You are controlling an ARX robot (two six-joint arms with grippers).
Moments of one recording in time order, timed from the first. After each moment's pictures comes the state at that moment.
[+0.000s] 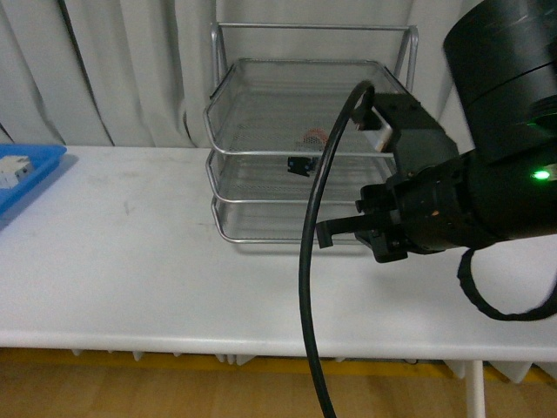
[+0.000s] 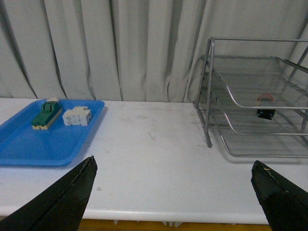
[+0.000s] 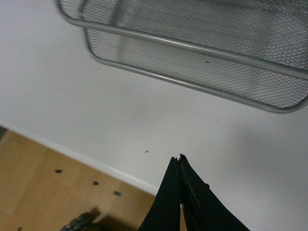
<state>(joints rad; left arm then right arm) 0.00 0.01 0.01 0.00 0.00 0.00 0.35 1.82 0.97 0.12 -0.12 0.07</state>
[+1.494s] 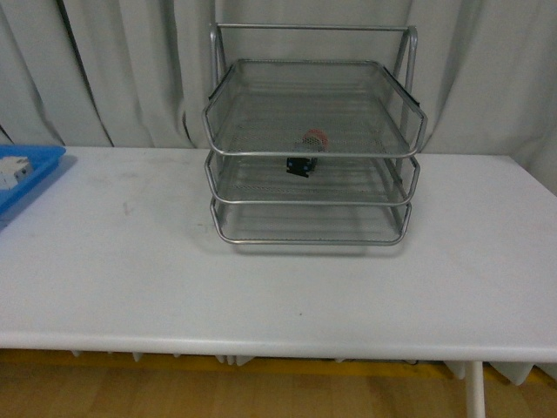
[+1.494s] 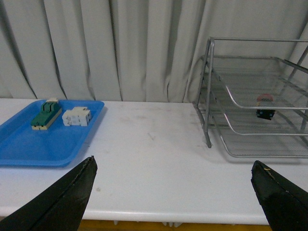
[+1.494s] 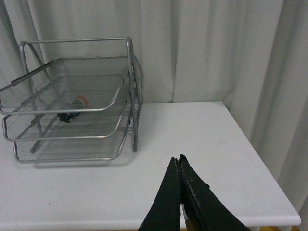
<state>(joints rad) 0.00 0.01 0.01 0.00 0.00 0.00 0.00 0.37 0.04 0.30 0.00 0.01</state>
